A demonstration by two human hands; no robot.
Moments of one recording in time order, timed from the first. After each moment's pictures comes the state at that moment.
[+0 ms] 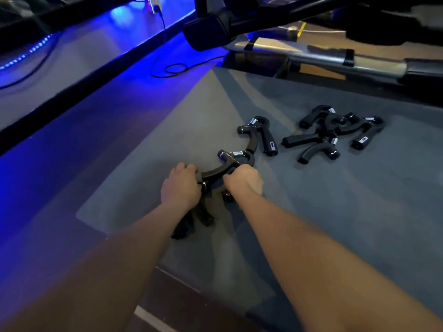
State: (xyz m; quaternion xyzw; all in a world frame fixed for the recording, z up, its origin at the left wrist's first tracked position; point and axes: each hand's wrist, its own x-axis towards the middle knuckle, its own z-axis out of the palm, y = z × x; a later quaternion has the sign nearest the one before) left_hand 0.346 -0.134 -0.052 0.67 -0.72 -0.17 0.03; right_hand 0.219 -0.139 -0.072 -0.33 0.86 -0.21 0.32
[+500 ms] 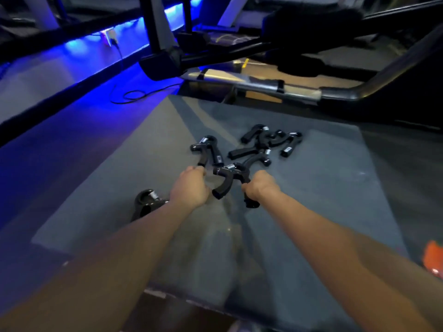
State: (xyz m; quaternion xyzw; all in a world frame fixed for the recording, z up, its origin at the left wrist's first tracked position) left_hand 0.248 -0.086 0.006 0.57 -0.78 -0.24 0.08; right_hand 0.098 -0.038 0.015 -0.35 0.88 -0.14 0.29
